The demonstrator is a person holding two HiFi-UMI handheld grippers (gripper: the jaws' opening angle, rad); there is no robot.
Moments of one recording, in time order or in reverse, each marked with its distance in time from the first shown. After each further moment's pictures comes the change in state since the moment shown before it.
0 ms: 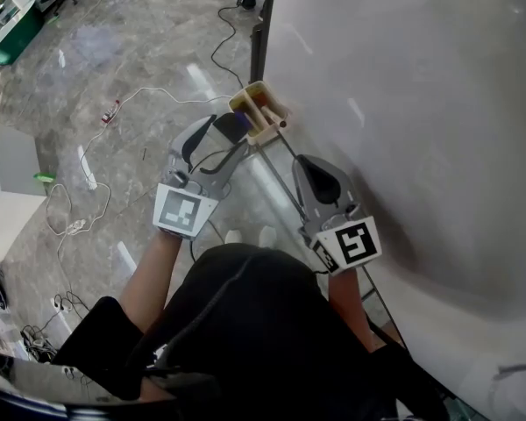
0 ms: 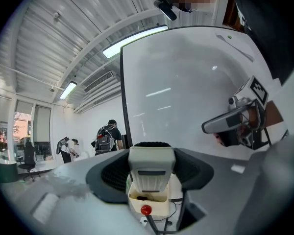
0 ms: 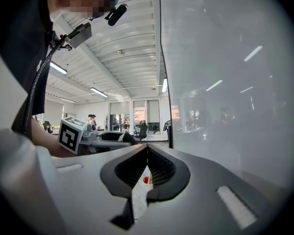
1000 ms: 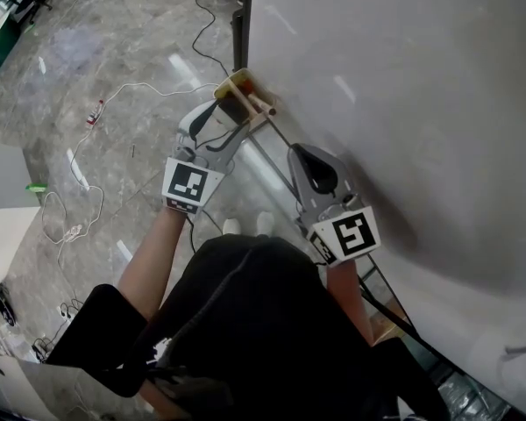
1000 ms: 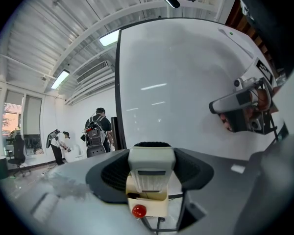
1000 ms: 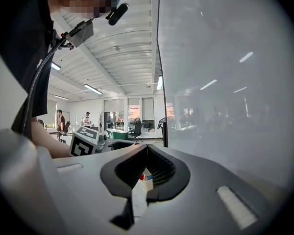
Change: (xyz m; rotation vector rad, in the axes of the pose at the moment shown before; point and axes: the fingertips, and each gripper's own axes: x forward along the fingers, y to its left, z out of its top) left arm 0.050 -0.006 -0.049 0.022 0.066 -0.118; right arm 0.001 -0.008 -0.006 0.007 0.028 -0.072
